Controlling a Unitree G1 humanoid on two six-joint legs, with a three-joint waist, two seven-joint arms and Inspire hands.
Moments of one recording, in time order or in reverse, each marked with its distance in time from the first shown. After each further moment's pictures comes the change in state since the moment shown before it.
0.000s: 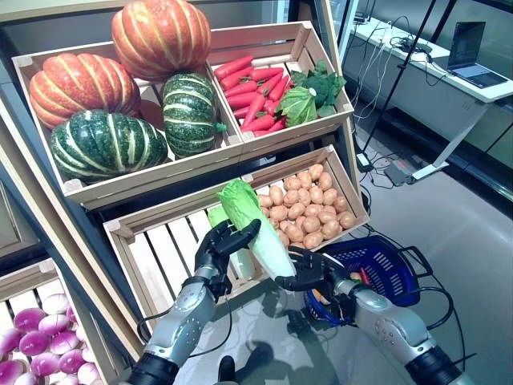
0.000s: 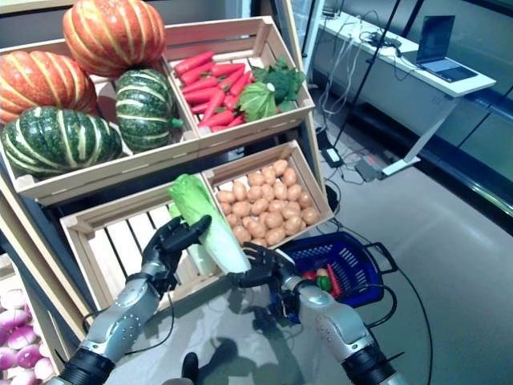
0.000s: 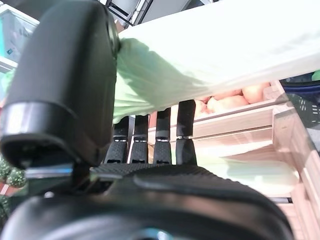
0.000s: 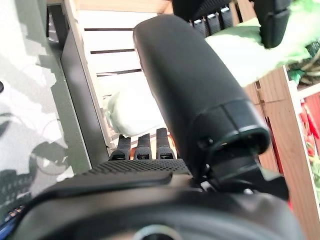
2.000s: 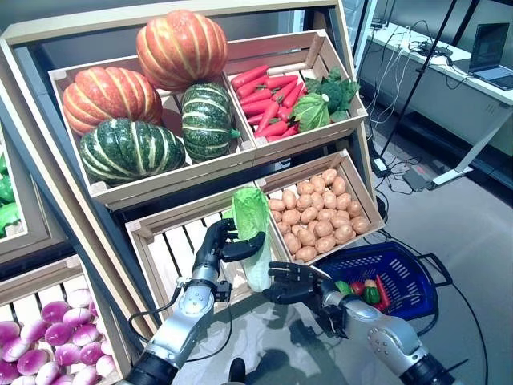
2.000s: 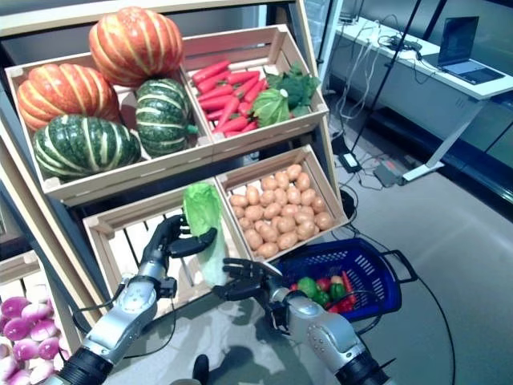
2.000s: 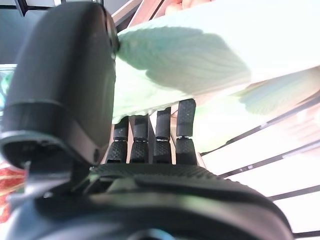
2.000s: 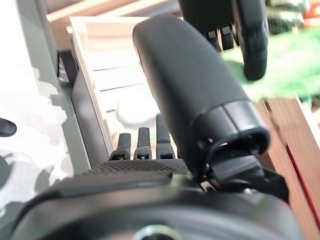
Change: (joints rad) left arm -0.003 0.054 -0.065 0.002 0.412 -0.006 0.055; right arm 0.099 0.006 0.017 -0.023 0.130 -0.047 -0.053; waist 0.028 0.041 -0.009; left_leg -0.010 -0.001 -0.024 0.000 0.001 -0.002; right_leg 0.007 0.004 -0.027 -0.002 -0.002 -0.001
